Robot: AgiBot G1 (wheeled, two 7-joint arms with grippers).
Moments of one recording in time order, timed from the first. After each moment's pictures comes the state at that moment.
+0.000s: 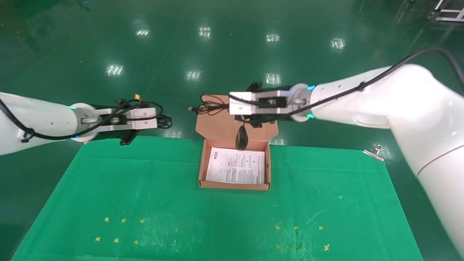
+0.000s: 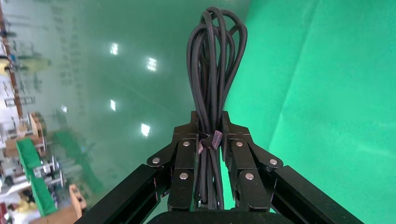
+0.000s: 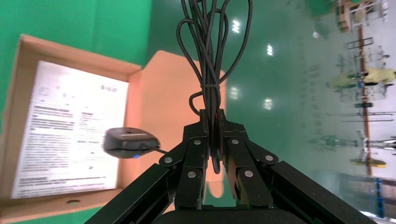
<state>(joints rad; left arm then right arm) -1.57 1.04 0.77 -1.12 2.38 1.03 -0.43 1.72 -1.35 -0.74 0.55 -1.76 -0.84 -0.32</state>
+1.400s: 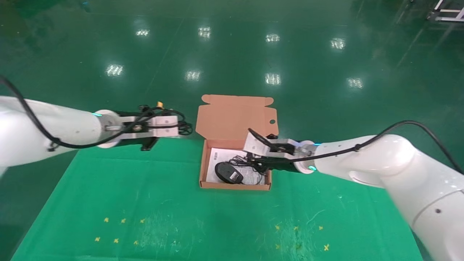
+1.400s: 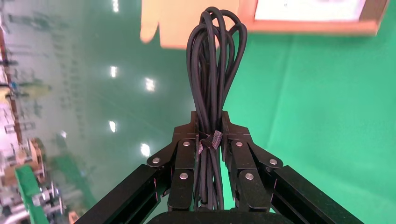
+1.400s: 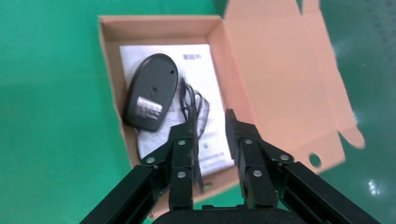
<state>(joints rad) -1.53 1.13 0.80 -1.12 2.38 0.99 -0.43 1.58 -1.25 -0.97 0.50 -1.46 -0.71 -0.14</state>
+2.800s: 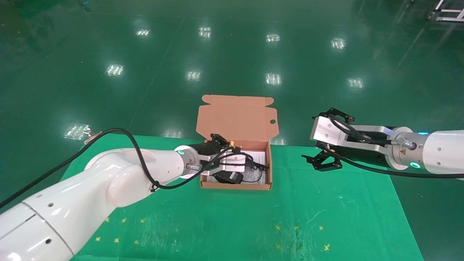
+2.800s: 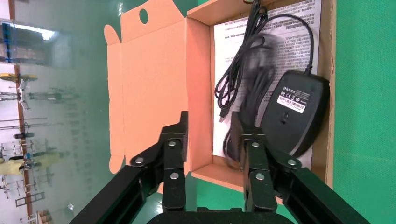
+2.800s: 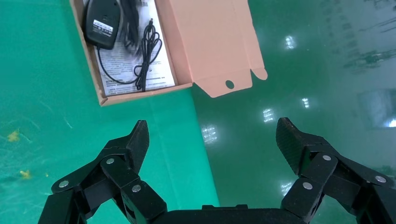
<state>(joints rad) -1.48 1.37 1.10 -0.80 2.18 0.53 -0.27 1.58 -0.72 -1.02 1.26 -1.70 -0.75 0.36</state>
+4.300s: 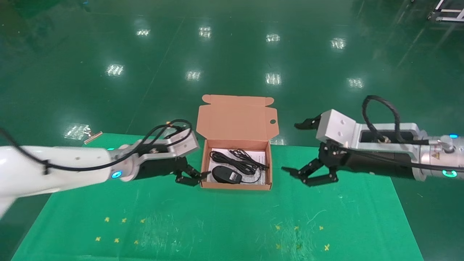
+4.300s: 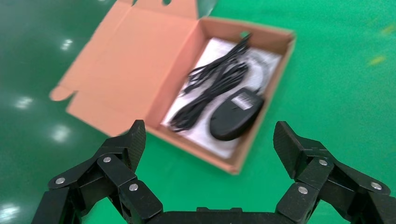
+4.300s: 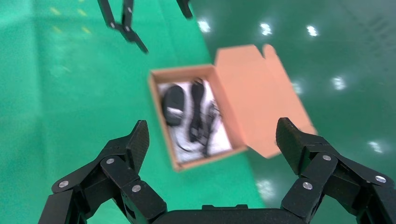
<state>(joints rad) -1.39 1.05 0.75 -0.99 1.65 0.86 -0.29 1.46 -0.68 -0.70 1.27 -1.34 -1.08 0.24</state>
